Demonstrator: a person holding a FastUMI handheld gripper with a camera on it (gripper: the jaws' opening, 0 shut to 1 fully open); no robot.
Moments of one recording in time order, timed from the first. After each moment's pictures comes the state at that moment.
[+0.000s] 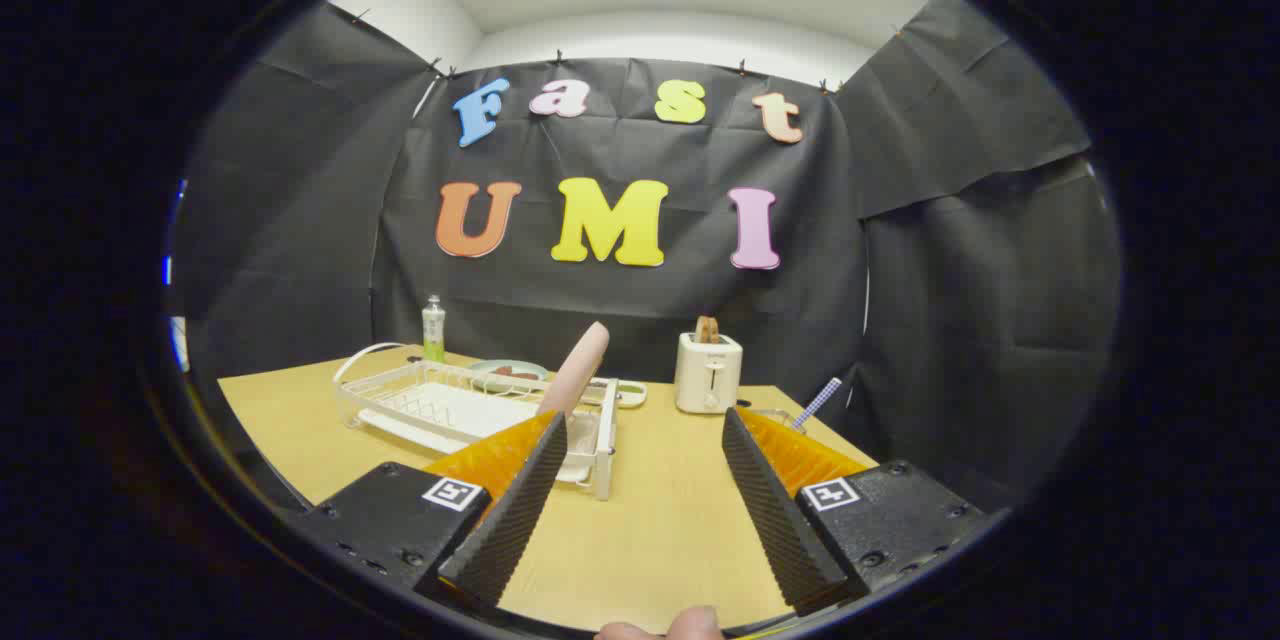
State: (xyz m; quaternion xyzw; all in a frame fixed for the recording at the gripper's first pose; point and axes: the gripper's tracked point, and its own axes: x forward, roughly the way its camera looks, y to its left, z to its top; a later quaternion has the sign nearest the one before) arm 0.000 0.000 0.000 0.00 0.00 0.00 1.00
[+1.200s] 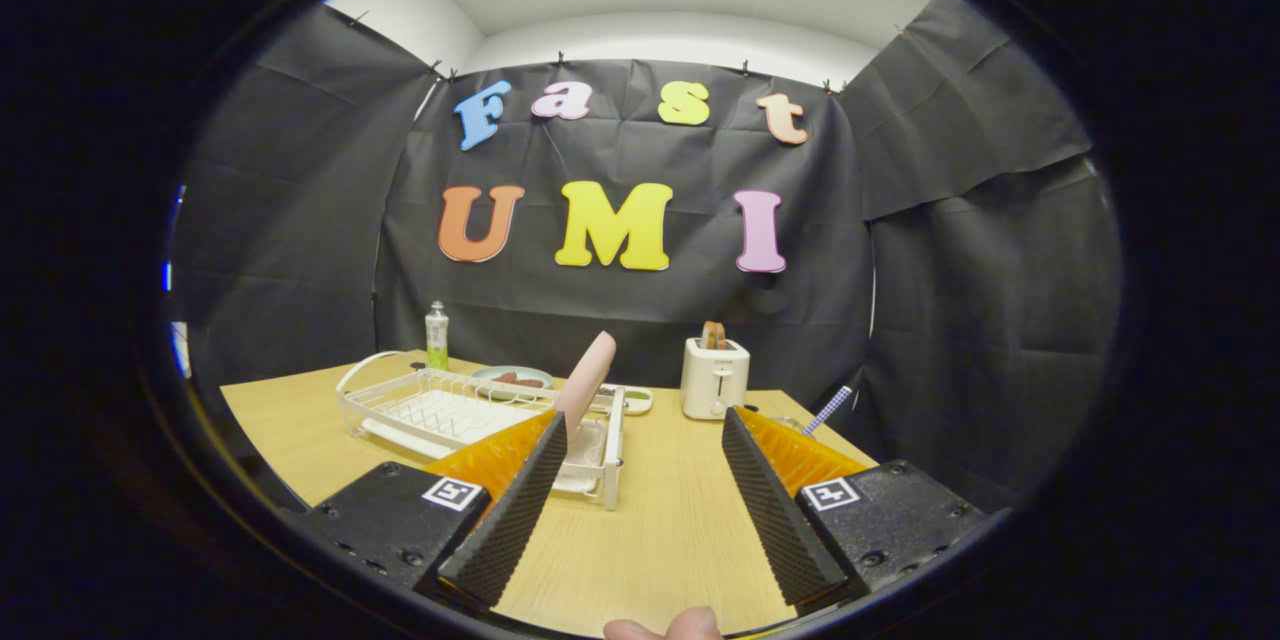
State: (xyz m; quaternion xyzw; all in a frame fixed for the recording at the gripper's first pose) arm 0.011 0.005 0.016 0.00 0.00 0.00 1.00
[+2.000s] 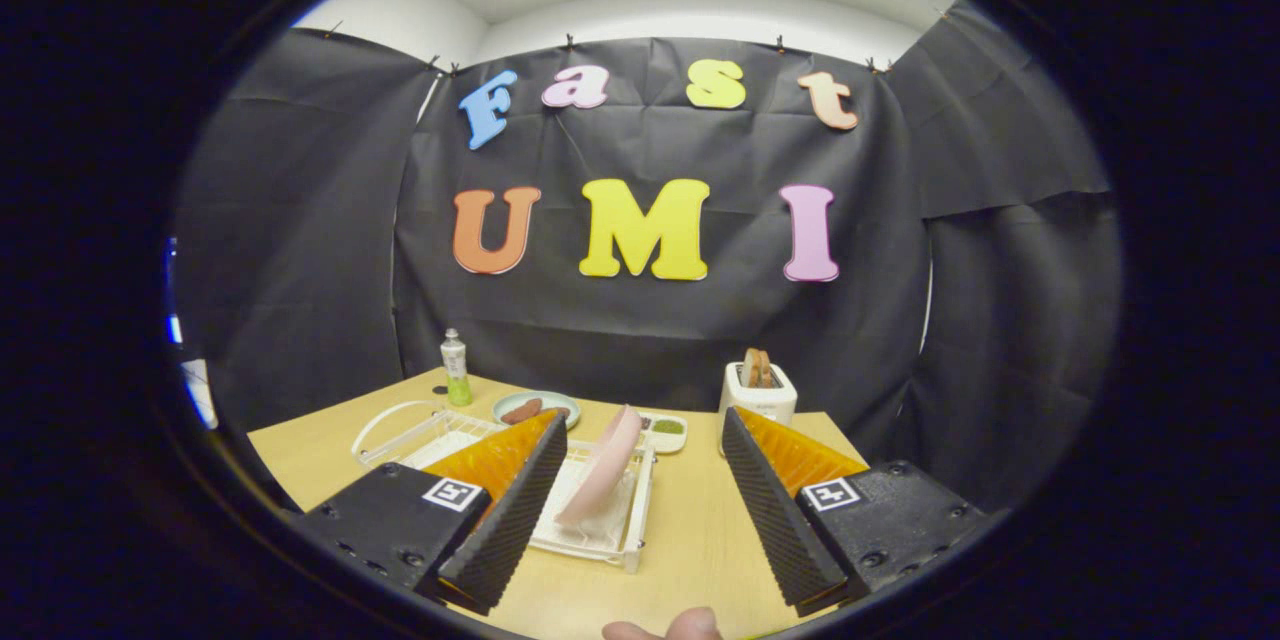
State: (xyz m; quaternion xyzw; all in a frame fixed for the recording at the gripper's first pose) arm 0.111 0.020 0.137 0.00 0.06 0.06 1.00
